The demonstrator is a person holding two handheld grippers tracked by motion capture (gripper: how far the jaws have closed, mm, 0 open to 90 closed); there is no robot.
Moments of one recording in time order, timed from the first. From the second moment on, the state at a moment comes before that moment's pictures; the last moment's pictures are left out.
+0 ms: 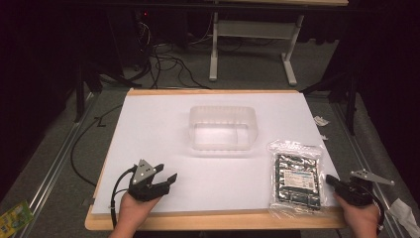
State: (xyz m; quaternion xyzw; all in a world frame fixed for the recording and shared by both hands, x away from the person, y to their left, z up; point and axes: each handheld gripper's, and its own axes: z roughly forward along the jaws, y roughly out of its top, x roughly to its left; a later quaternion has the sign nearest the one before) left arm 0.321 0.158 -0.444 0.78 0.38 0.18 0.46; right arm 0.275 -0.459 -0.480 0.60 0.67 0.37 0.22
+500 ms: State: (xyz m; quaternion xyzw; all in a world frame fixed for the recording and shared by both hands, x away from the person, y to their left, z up) left arm 0.321 0.156 -0.446 0.78 0.38 0.18 0.46; right arm 0.265 -0.413 -0.481 0.55 0.72 0.39 0.16
